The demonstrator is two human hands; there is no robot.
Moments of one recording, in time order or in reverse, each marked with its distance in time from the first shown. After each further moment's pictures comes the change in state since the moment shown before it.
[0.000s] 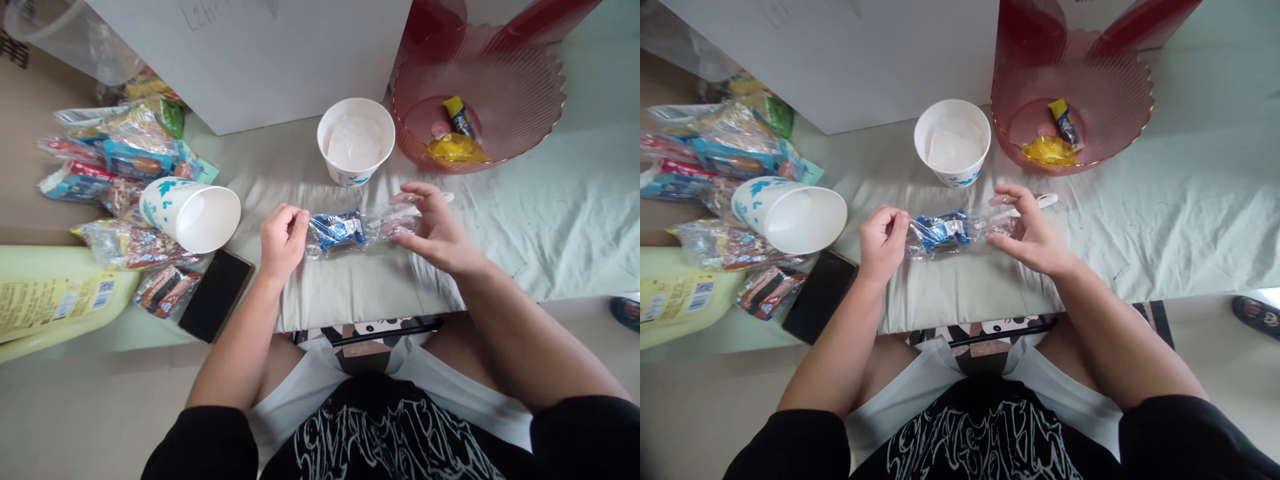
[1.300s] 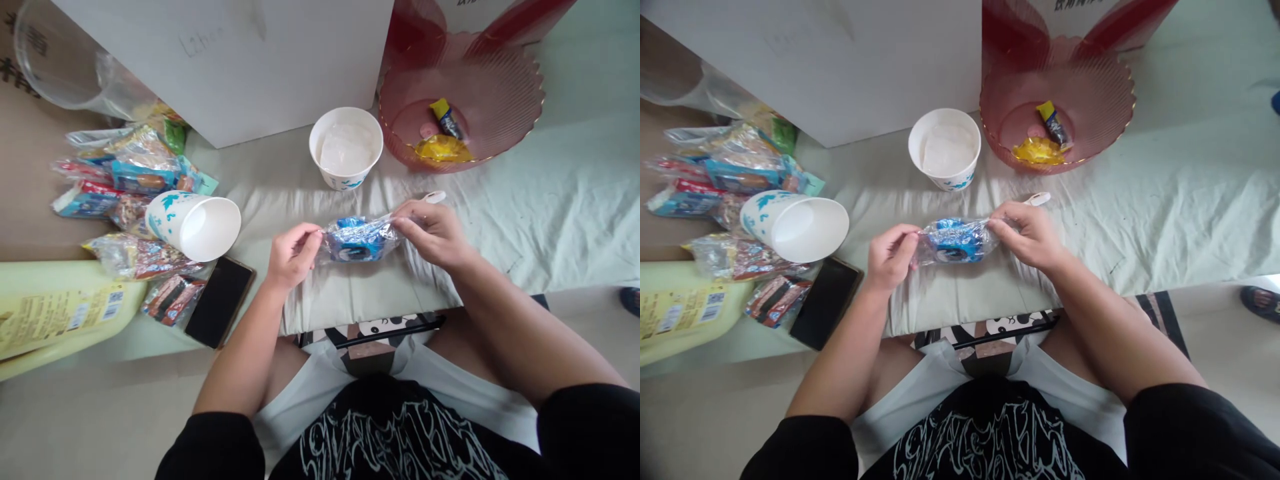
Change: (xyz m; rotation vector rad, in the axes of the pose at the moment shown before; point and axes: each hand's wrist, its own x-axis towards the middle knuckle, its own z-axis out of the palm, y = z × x) left_hand -0.014 0.015 0.000 -0.250 -0.253 -0.125; right_hand 0.003 -0.015 -0.003 -0.309 0.087 -0.124
